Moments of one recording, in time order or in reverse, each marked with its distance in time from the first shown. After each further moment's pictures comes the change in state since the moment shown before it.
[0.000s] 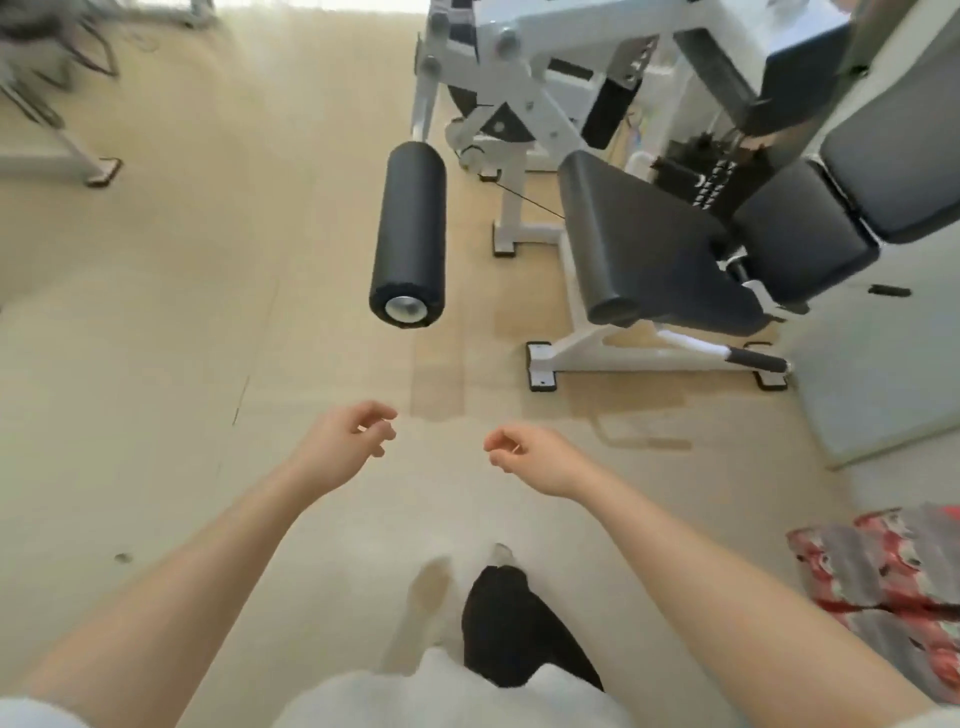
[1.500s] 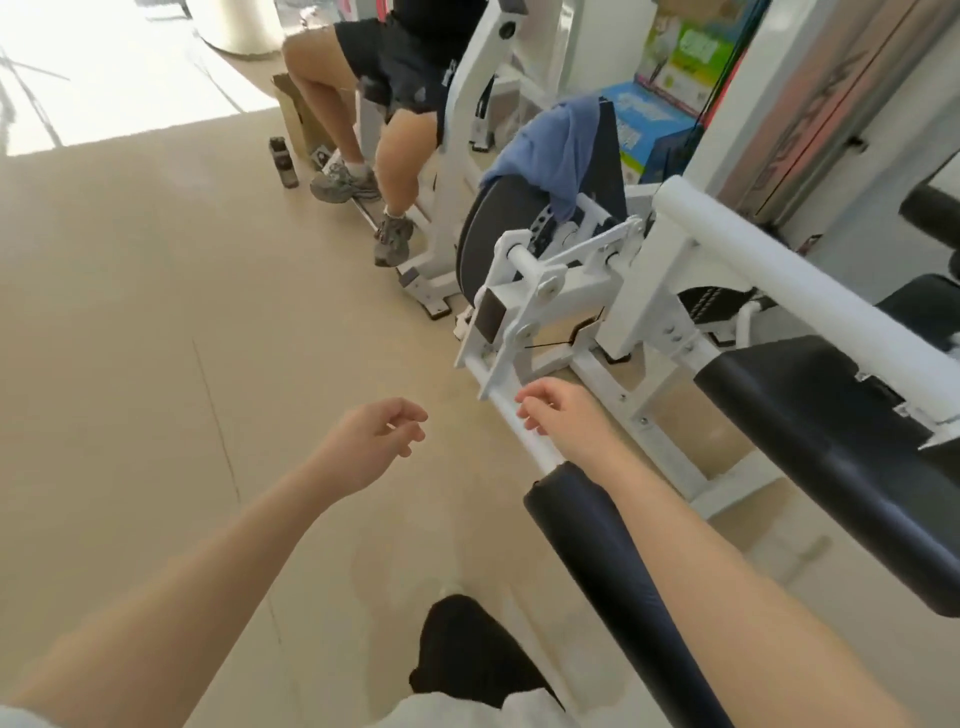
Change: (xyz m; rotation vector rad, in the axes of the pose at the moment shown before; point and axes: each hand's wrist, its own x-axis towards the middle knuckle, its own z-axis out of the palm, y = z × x) left_hand 0.800 0.157 -0.475 0.191 -0.443 0.430; right_hand 0.718 -0.334 -0.297 0.529 0.755 0.283
